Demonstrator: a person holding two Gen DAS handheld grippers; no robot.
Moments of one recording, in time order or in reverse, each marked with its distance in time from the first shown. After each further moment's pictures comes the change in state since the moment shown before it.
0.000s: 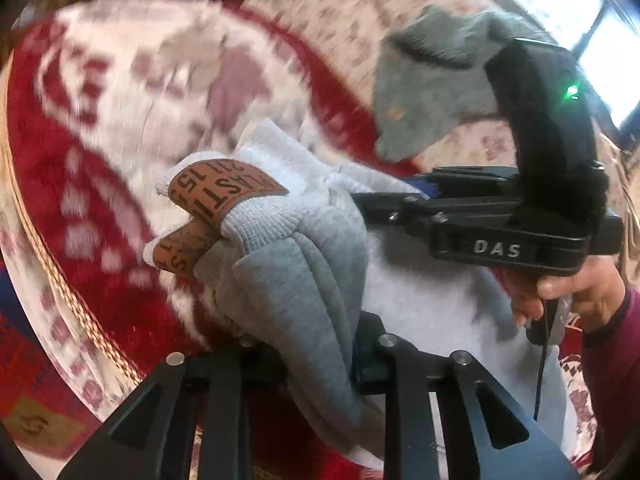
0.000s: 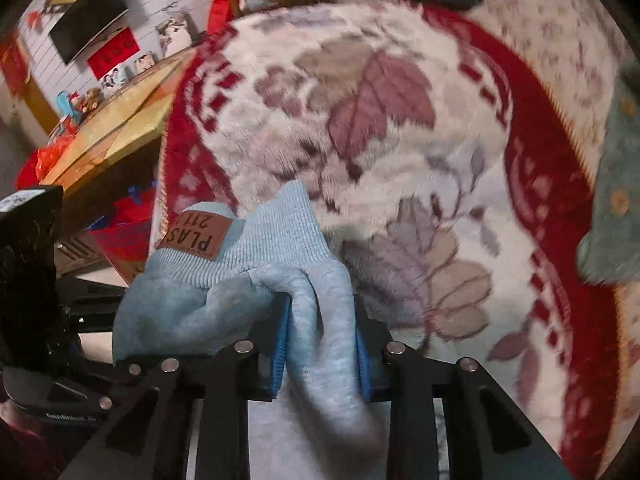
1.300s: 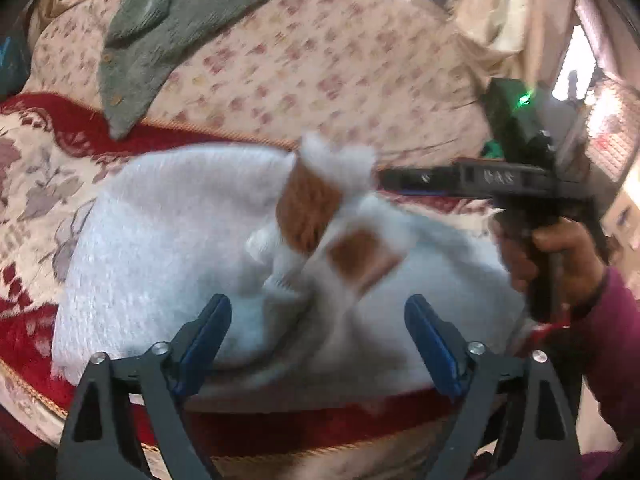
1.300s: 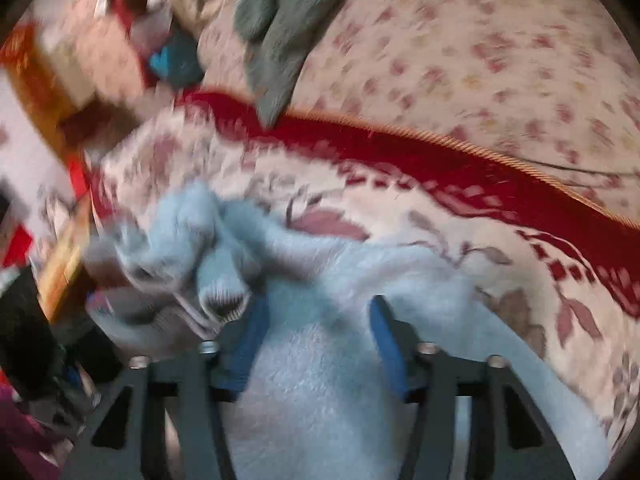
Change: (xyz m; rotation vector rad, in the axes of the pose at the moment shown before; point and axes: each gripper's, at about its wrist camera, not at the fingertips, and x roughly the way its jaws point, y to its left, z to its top) left arm -0.054 -0.261 -0.169 0.527 0.103 -0.323; right arm -0.267 -0.024 -0.361 0.801 -0.336 -0.312
